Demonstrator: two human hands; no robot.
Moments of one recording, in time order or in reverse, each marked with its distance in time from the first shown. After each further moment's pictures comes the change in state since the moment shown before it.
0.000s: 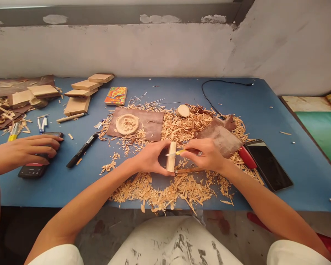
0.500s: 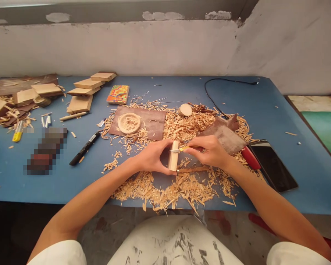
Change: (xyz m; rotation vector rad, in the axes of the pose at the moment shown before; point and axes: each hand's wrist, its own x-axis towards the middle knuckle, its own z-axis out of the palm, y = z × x) left_hand 0.000 0.002 -0.001 0.001 0.001 0.008; right_hand -0.001 0.017 -0.003 -0.059 -0.043 0.020
